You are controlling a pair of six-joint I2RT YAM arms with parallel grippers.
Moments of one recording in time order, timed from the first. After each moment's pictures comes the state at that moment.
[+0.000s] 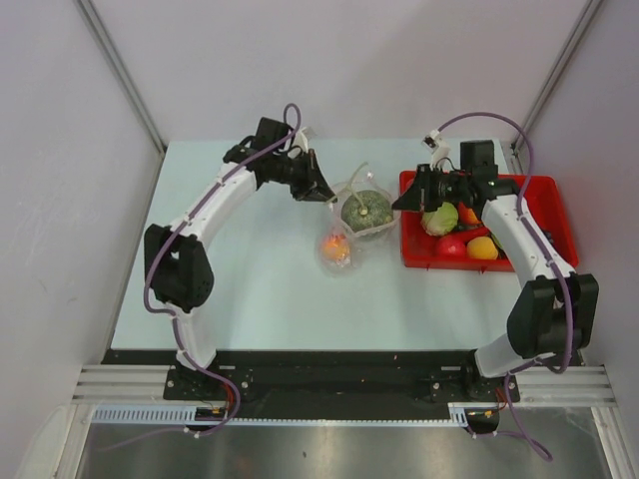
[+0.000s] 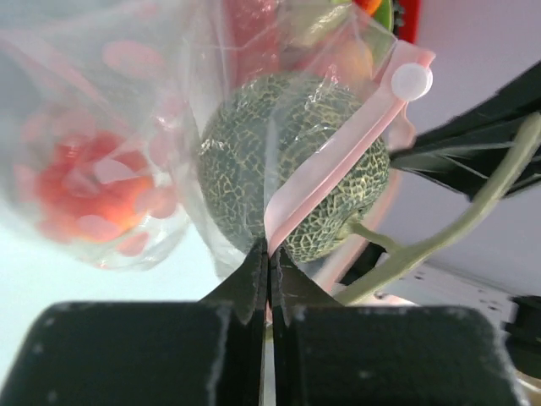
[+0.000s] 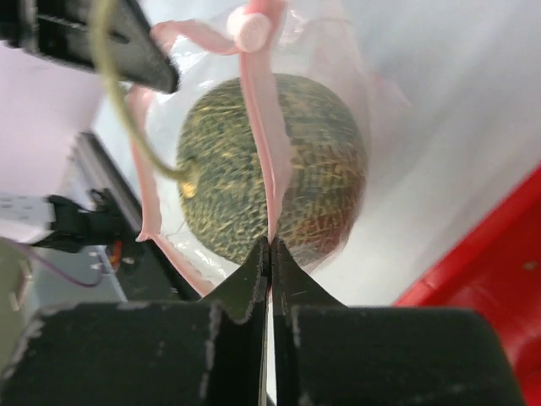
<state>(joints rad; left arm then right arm) -0.40 1.90 1.70 -0.63 0.73 -0.67 0.13 1.53 1.32 -0.54 -0.81 0.10</state>
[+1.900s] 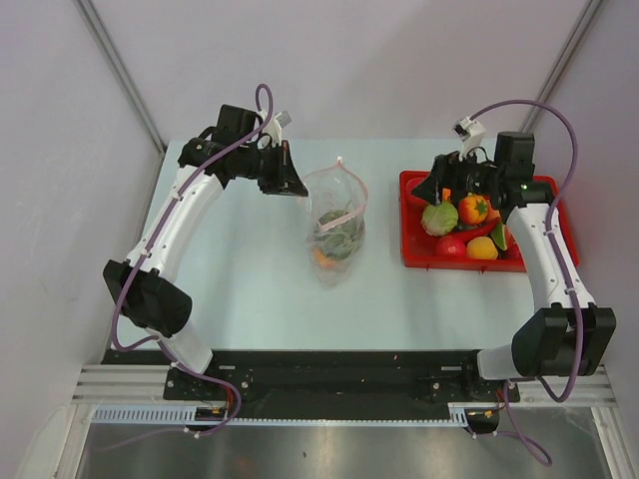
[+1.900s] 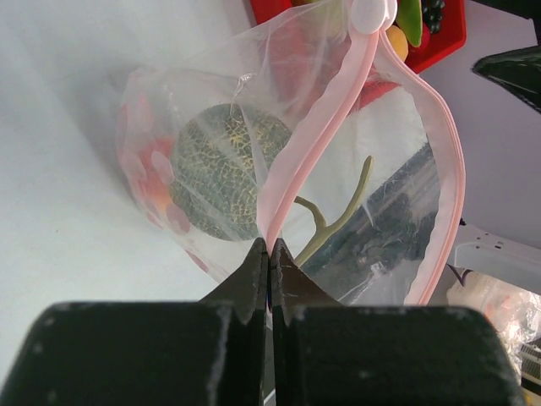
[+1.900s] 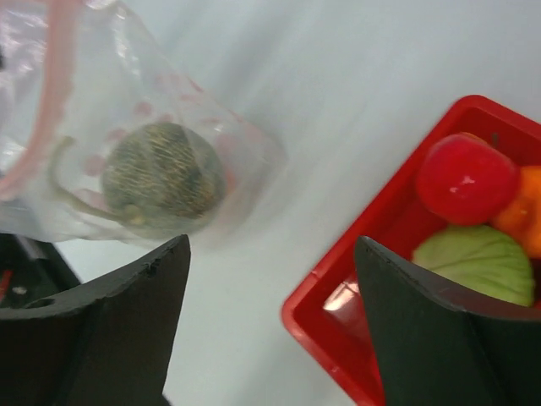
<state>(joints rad) -0.34 1.68 1.83 -0.97 0.58 -0.34 0.00 1.39 1.36 -0.52 -0.78 -0.05</state>
